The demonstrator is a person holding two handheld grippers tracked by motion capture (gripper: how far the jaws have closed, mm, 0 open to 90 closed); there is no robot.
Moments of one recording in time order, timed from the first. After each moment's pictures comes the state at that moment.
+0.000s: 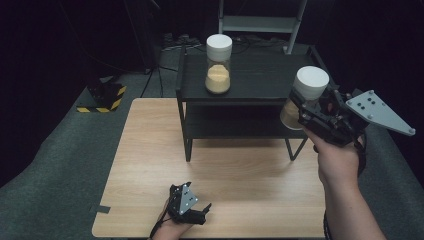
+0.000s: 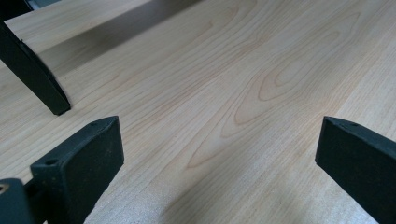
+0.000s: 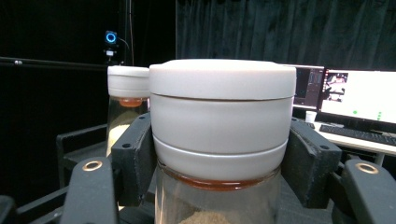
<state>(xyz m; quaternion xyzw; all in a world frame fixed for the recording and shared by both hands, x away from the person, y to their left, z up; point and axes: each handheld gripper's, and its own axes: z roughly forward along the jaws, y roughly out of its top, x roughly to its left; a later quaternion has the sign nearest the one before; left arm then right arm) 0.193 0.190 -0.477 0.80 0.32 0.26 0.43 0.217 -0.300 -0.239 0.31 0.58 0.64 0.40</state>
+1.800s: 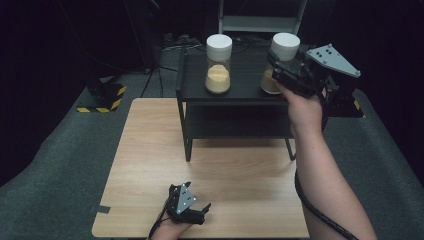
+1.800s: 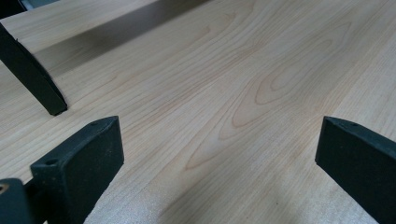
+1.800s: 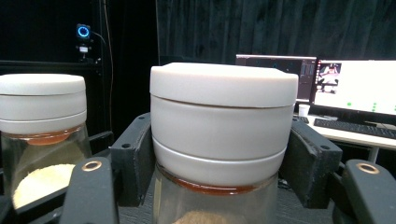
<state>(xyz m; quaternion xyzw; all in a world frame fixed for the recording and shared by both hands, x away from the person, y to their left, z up) 0.195 0.197 -0.478 0.80 0.32 0.25 0.45 0.318 -0.252 -0.223 0.34 0.58 0.62 0.41</state>
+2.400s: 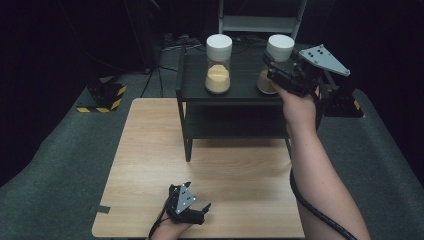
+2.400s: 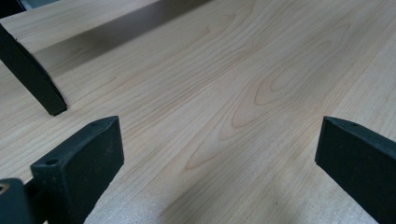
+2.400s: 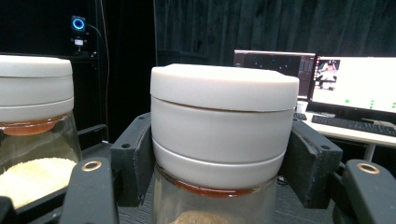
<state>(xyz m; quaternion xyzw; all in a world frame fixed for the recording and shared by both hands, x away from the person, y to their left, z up) 0.195 0.199 -0.479 0.80 0.32 0.25 0.45 0.328 -0.244 -0.229 0.34 0.58 0.61 0.41</state>
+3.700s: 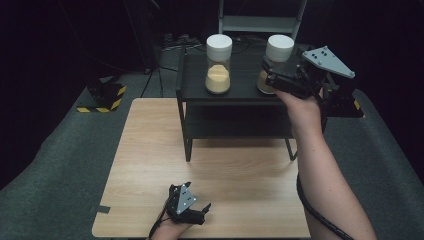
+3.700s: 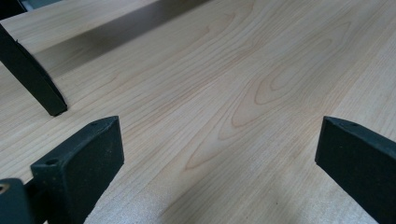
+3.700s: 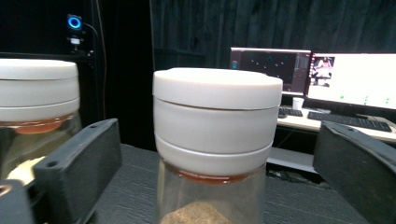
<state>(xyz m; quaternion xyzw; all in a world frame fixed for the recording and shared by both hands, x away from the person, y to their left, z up) 0.194 0.197 -0.478 0.80 0.32 0.25 0.45 0.314 -0.247 -0.225 0.35 0.58 0.61 0.41</state>
